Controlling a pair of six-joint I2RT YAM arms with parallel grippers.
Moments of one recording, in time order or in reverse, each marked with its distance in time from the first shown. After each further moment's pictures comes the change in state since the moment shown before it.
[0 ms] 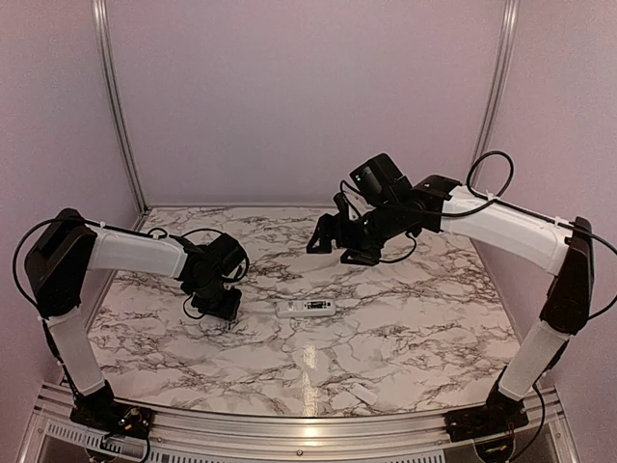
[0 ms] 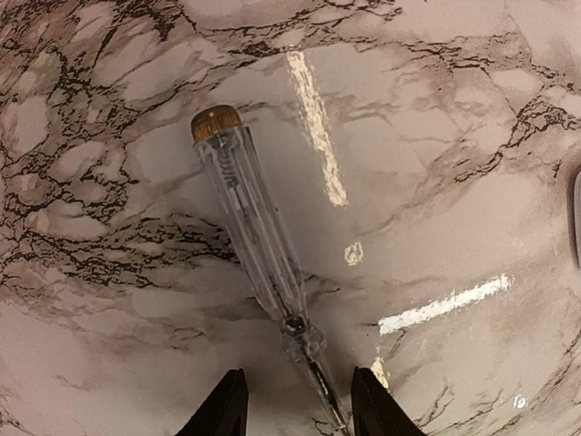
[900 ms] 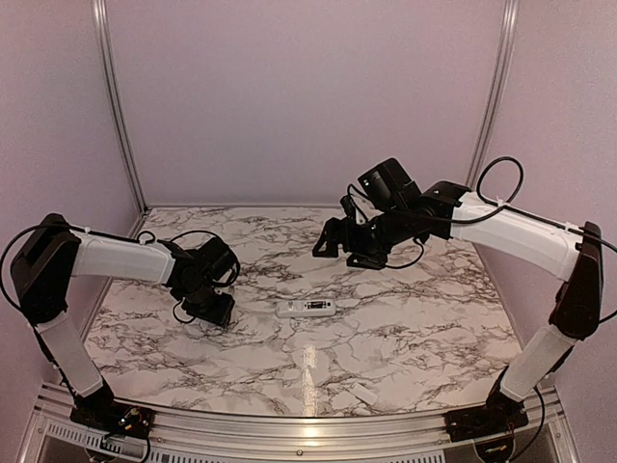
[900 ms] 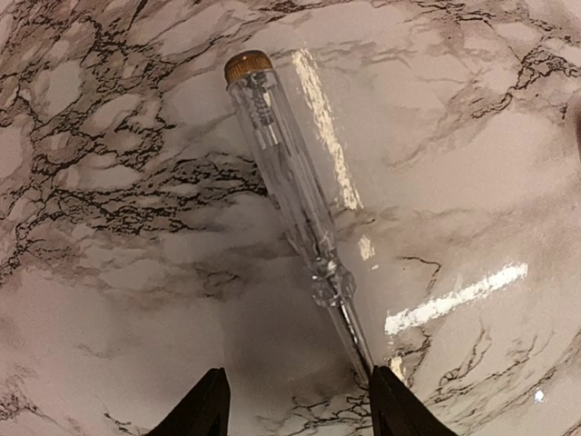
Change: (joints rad) left arm 0.000 -0.085 -0.097 0.012 -0.031 0.064; right arm 0.000 -0.064 -0.080 0.028 0.016 0.002
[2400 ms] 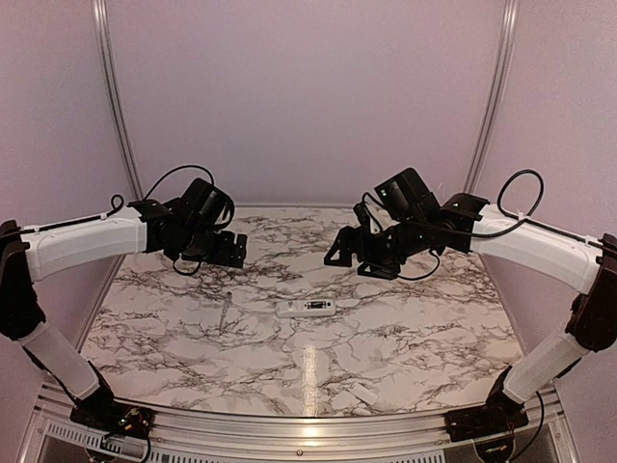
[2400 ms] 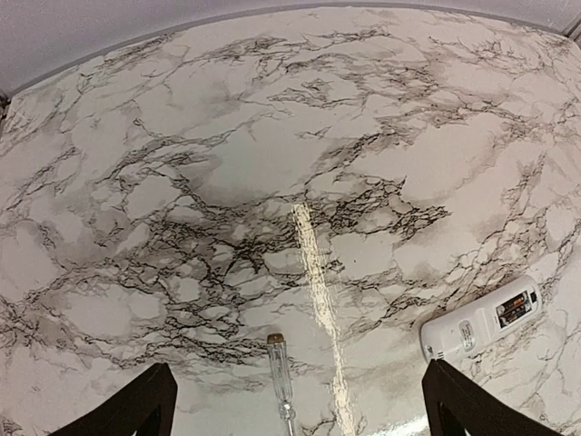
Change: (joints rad) left arm -0.001 -0.133 0.259 -0.005 -0.148 -0.060; right arm 0.000 -0.127 -0.144 0.041 -0.006 0.025
